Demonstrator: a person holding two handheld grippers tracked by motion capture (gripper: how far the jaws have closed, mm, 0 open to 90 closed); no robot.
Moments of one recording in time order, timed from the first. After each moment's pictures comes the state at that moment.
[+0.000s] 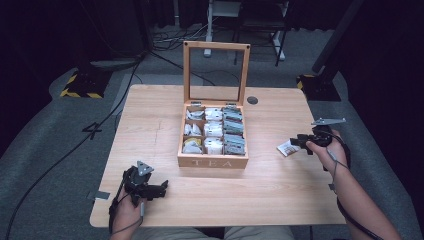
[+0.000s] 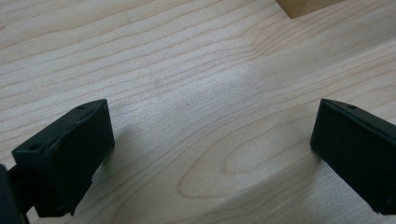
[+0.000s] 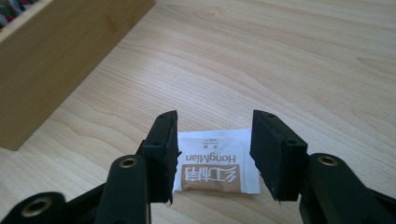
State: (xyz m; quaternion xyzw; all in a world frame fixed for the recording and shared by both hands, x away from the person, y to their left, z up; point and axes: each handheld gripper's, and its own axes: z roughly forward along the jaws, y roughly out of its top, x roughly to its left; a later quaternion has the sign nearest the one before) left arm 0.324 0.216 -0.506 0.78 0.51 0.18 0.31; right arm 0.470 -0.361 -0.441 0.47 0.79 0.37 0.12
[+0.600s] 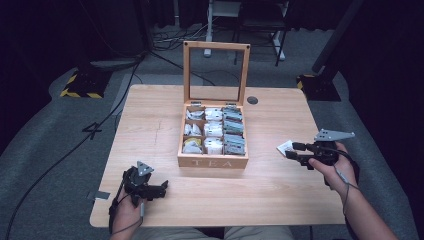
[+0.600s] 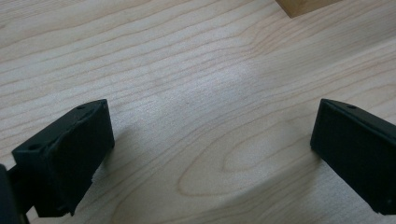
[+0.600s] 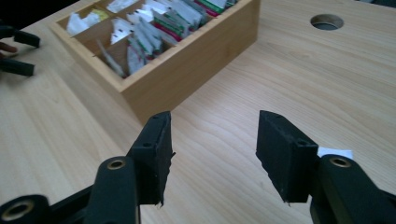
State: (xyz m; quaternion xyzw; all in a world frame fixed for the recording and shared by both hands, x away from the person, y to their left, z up) left arm 0.323 0.216 -0.506 0.78 0.51 0.18 0.30; right arm 0.393 -0.330 -0.403 0.36 0.81 0.45 0.11
